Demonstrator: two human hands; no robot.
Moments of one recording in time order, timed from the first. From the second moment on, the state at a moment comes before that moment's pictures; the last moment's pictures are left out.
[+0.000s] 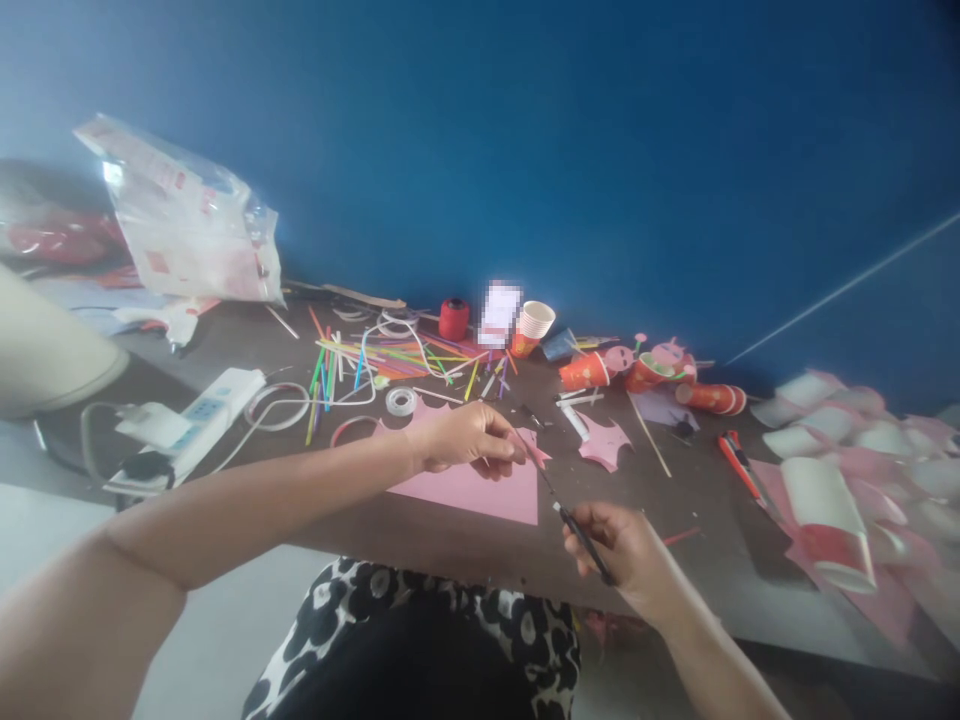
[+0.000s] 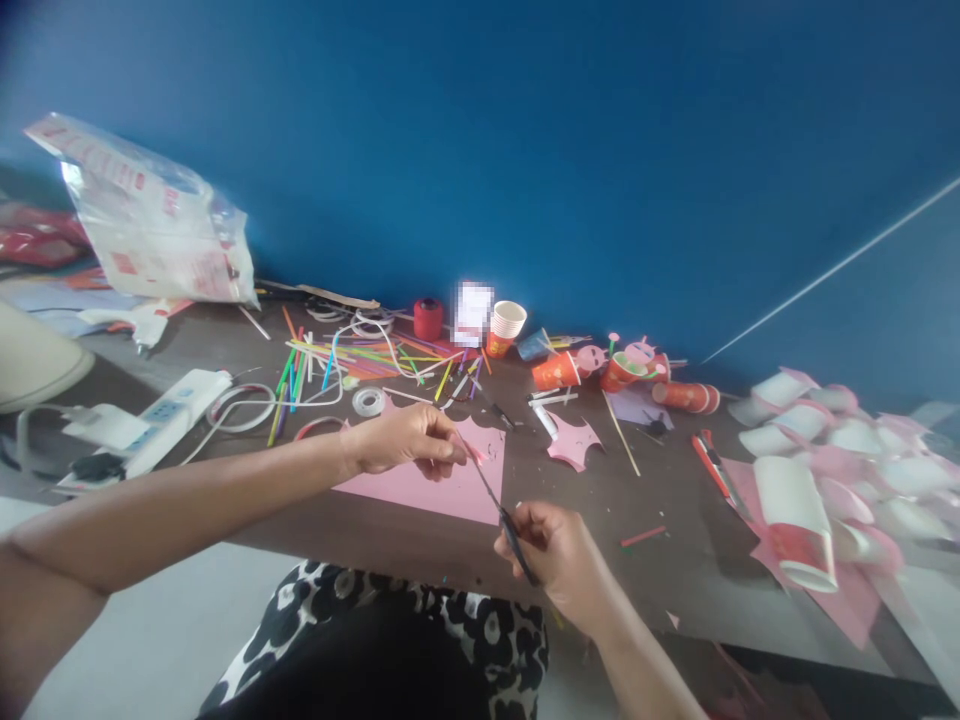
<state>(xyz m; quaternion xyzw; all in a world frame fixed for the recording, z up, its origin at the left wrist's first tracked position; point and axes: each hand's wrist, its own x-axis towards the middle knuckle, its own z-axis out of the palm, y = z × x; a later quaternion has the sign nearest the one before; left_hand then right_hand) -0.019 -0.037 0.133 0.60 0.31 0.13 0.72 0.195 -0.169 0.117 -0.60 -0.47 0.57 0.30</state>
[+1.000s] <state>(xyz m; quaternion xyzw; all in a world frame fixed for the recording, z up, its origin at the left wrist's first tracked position) -0.025 -0.048 0.129 0.49 0.34 0.18 0.78 0.194 -0.164 0.124 -0.63 -0.47 0.55 0.29</state>
